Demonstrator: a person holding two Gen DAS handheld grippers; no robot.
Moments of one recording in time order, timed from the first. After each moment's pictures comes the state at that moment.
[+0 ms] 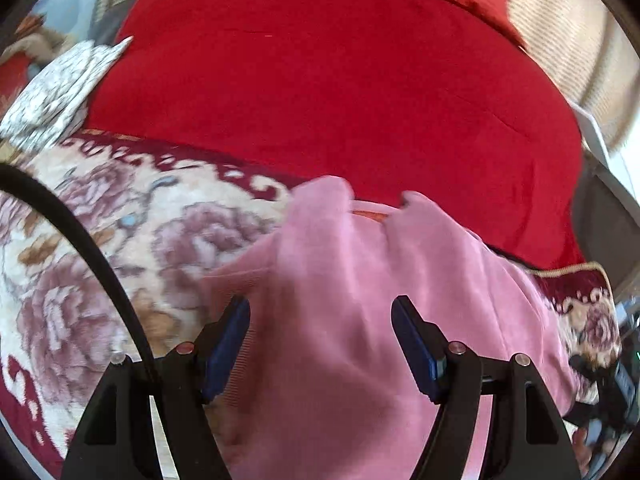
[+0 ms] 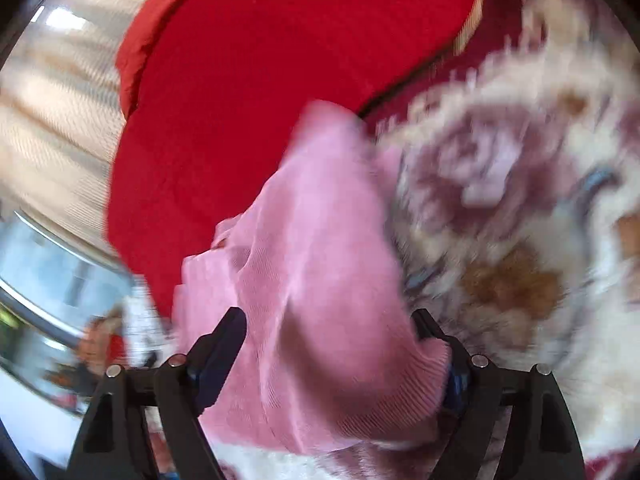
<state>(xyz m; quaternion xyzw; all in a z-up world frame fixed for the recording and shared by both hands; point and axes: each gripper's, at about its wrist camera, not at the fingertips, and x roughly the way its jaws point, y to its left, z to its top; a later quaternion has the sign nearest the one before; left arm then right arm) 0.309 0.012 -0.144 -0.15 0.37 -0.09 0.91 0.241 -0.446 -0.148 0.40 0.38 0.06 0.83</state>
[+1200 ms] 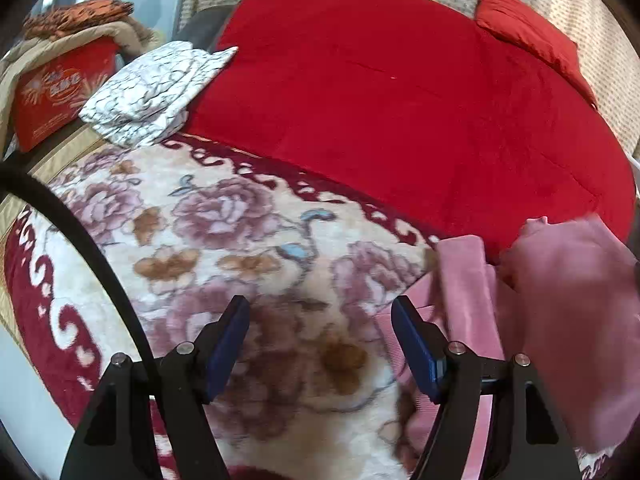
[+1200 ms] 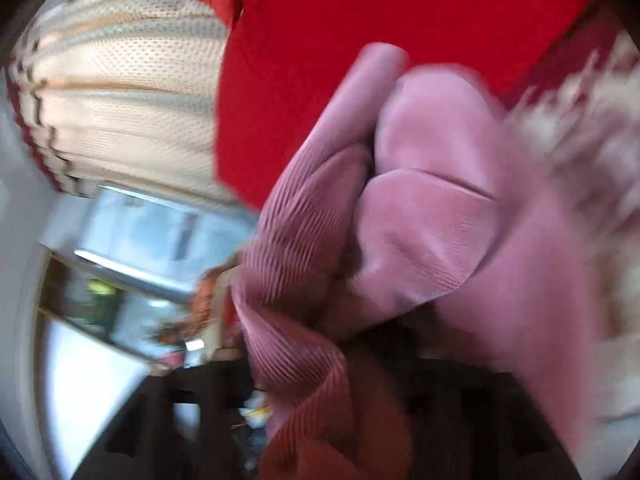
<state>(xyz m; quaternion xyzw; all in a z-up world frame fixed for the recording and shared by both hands) 0.289 0.146 -0.137 -0.18 0.35 0.05 0.92 0.323 -0.212 -0.097 0.46 0.39 0.29 0.74</state>
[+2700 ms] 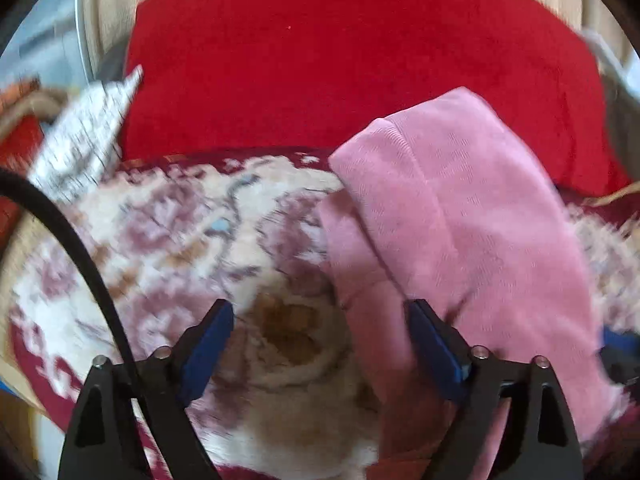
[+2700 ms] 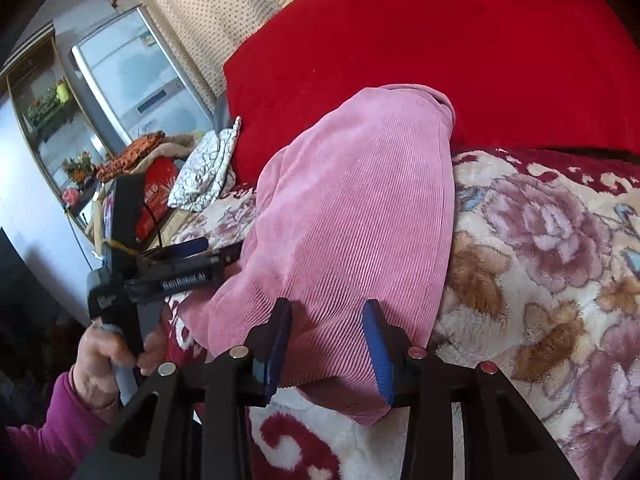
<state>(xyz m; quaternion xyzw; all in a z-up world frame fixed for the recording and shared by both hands) 0.309 0.069 -0.154 -0.03 0.40 -0.04 0.92 0.235 -0.225 -0.127 0.10 0.38 0.27 0.88</state>
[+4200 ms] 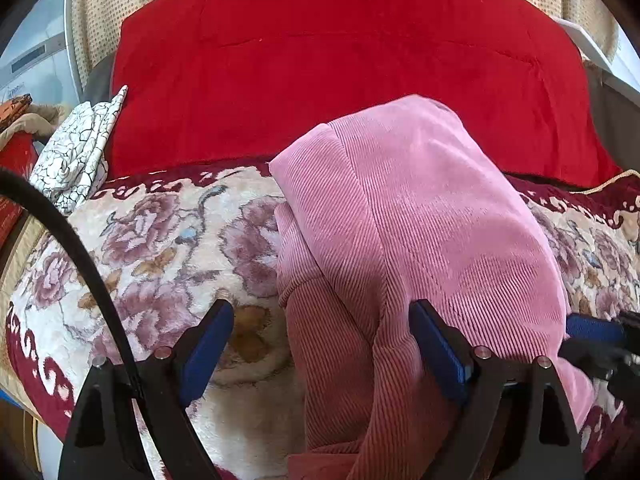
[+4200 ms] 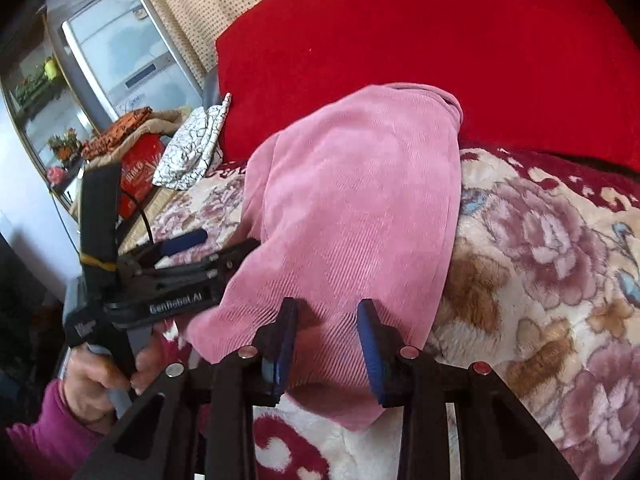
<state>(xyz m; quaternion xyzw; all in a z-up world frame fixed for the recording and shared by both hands) 0.301 0.029 -0.157 0.01 0.38 -0.04 0.93 0.240 -0.213 -0.119 0.05 0.42 0.24 0.87</state>
